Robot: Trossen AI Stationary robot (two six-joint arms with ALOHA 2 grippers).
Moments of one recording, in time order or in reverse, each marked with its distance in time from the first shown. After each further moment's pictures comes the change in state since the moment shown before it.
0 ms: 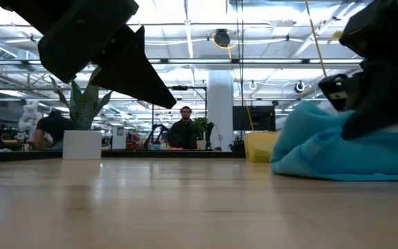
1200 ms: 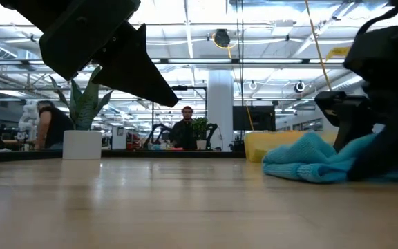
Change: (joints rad) left arm 0.002 0.000 0.000 0.015 0.000 0.012; right arm 0.009 0.238 -0.001 0.053 0.069 -0.121
